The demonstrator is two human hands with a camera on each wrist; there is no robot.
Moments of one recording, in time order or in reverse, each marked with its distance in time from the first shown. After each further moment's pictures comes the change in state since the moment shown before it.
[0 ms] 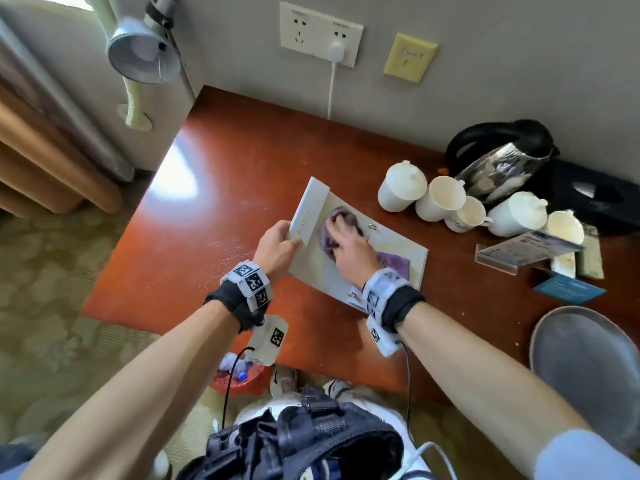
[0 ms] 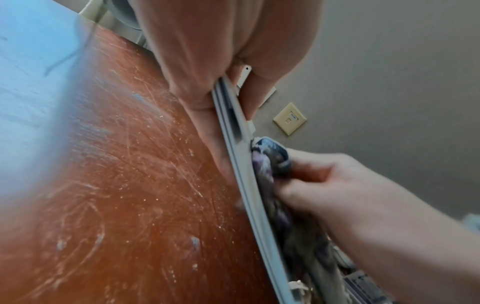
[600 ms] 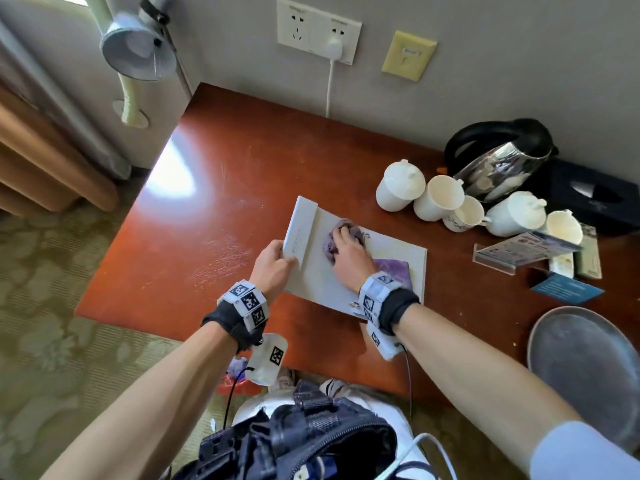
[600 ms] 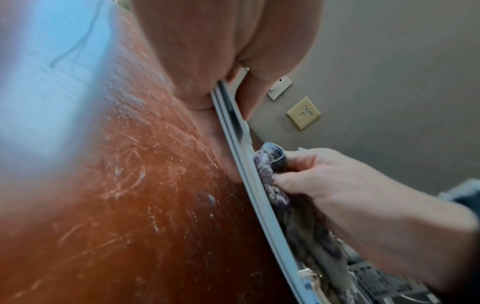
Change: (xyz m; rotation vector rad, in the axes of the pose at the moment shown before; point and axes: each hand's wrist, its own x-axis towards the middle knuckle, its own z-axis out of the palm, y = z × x) left_hand -0.012 -0.031 0.014 -0.061 0.016 -0.118; right_hand 0.003 0.013 0.020 -0.075 -0.035 0.122
